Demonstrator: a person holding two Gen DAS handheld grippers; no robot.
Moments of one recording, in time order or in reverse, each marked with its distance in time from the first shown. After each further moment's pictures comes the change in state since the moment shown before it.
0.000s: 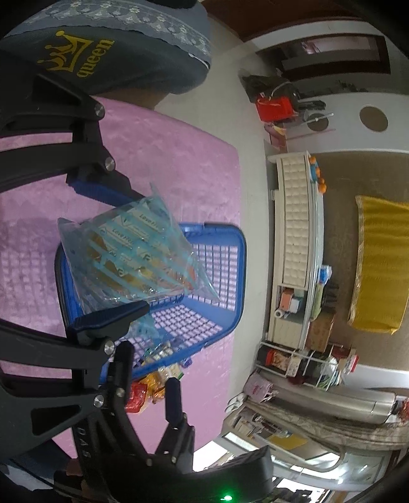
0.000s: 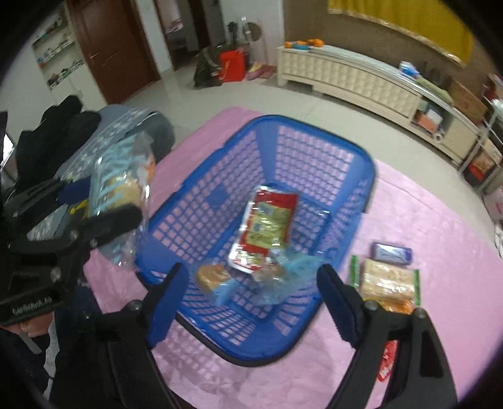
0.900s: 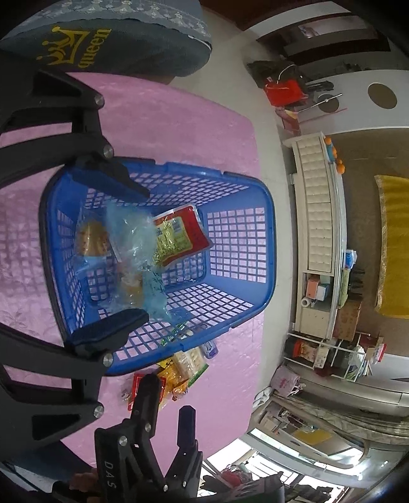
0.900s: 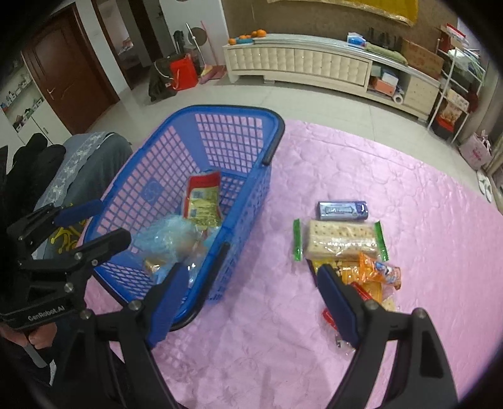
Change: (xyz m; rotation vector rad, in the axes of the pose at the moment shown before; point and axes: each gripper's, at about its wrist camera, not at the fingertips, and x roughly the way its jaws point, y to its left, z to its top) left arm 0.039 -0.032 -0.004 0.044 0.105 -0.021; right arm -0.005 -0.063 -0.030 0.174 0.005 -0.053
